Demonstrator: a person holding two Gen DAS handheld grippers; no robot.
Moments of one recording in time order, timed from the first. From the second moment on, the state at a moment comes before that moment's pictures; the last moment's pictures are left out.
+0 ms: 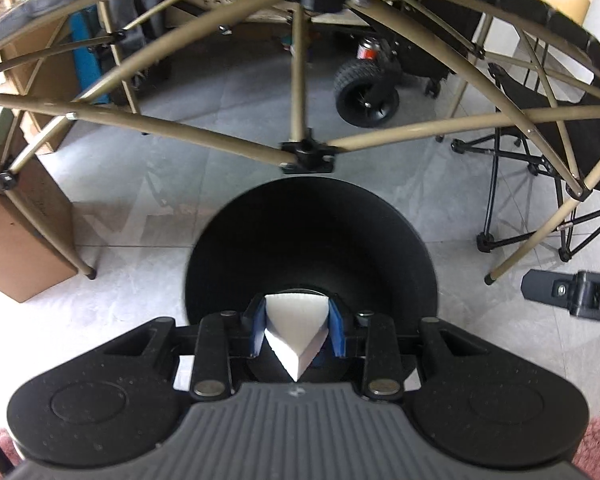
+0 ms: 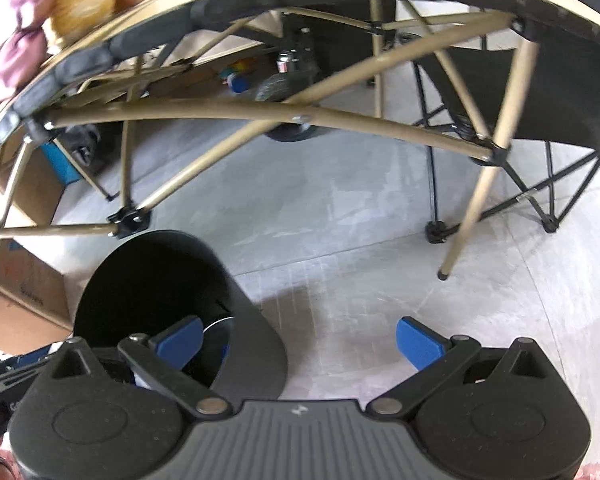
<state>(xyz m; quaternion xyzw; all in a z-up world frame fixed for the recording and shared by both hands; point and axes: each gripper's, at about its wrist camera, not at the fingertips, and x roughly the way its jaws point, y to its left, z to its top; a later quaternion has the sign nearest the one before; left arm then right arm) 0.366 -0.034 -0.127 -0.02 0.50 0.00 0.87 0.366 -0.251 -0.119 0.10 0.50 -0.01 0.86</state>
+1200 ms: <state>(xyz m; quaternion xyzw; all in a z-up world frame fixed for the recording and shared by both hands) 0.386 -0.055 -0.141 -0.03 0.54 0.03 0.84 0.361 -0.270 -0.125 0.11 0.50 -0.02 0.86</state>
